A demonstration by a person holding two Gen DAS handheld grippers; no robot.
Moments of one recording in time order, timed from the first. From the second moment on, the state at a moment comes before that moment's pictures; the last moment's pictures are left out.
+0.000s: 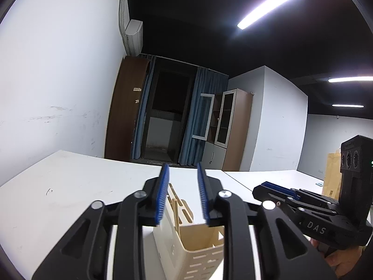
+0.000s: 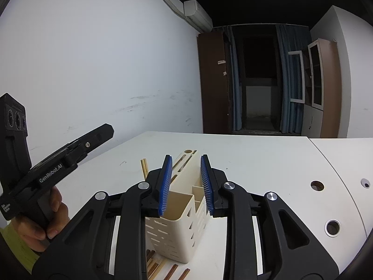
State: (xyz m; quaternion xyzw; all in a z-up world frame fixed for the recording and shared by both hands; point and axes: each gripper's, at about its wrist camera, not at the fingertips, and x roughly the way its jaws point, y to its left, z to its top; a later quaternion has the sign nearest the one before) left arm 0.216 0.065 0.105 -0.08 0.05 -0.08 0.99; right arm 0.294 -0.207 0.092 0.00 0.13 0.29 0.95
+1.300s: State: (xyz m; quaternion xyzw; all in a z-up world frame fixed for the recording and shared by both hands) left arm 0.188 0.048 0.034 -0.03 0.32 -0.04 0.95; right arm 0.249 -0.206 0.004 -0.08 0.30 0.24 0.92
